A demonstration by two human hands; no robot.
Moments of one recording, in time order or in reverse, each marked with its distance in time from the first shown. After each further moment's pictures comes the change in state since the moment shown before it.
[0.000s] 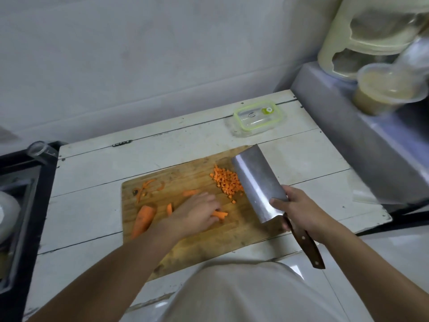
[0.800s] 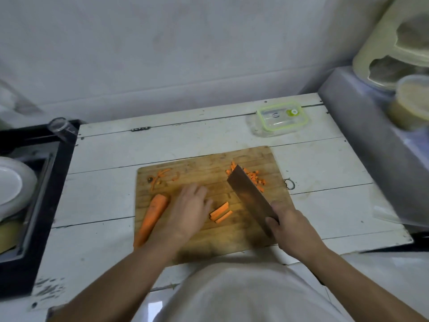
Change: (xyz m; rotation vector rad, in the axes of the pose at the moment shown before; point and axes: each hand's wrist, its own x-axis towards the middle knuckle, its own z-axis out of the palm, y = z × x) left_hand -0.042 -0.007 0.014 -0.091 0.423 -0.505; right_hand -0.003 0.007 0.056 -0.796 0.080 -0.150
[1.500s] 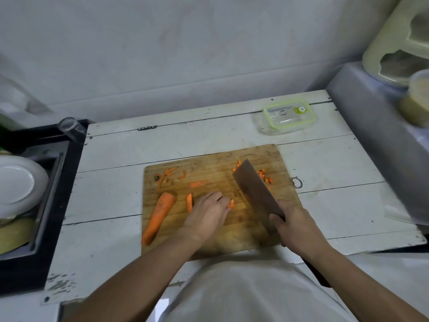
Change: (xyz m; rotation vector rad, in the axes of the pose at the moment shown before) left_hand -0.004 0.017 0.017 -0.009 -0.100 0.231; right_hand 0.003 -0.007 0.004 0.107 -0.002 0.045
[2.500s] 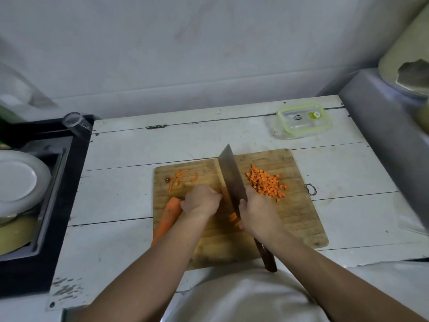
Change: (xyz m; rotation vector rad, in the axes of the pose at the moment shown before) left_hand 0.036 -0.041 -0.028 -0.398 -0.155 -0.959; right_hand 0.047 -0.098 0.061 0.037 0.039 -0.039
